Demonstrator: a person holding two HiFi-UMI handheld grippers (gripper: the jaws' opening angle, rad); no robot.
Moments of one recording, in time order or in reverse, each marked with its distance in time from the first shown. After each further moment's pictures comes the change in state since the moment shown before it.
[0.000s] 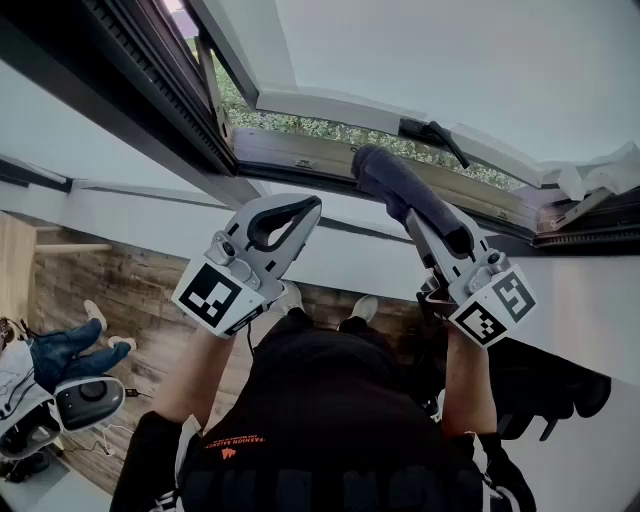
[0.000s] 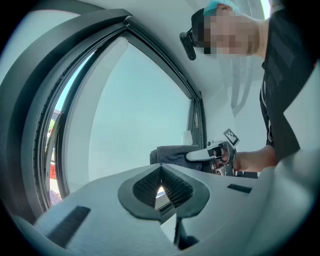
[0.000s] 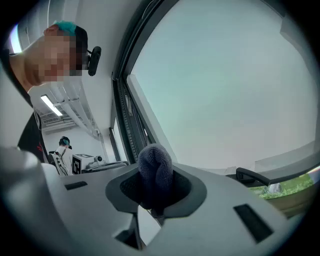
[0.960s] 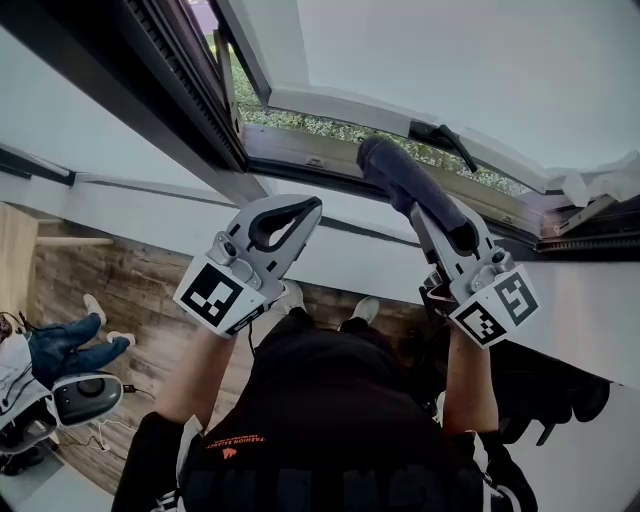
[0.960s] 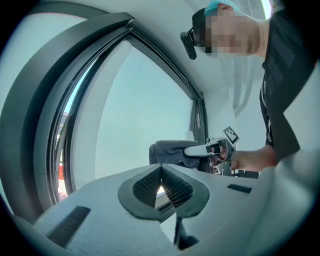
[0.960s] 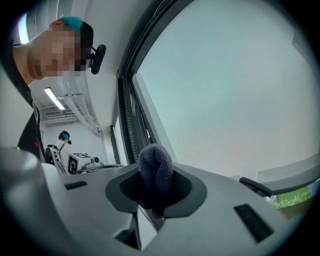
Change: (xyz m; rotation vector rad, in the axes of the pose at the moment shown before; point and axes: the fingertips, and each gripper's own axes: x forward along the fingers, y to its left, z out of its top) left arm -0.017 0.008 -0.001 0.024 -0.021 0.023; right arm 0.013 0.012 0.011 -0.074 -0.019 -0.003
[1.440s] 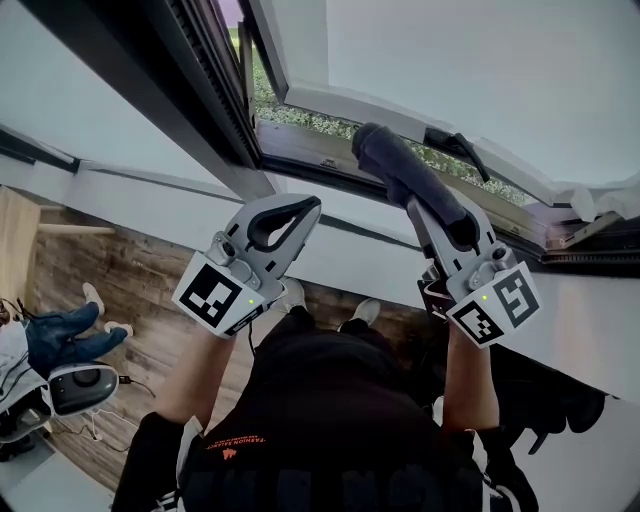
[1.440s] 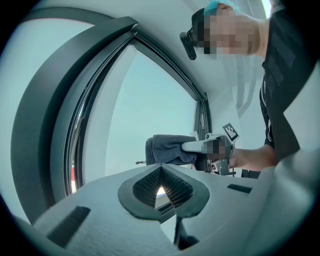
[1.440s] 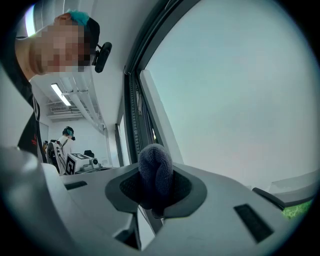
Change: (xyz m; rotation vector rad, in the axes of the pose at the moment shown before) left arm -0.021 0.018 0.000 0.011 -0.016 0.047; right arm 0.034 0.020 0.010 -0.066 -0.004 0.047
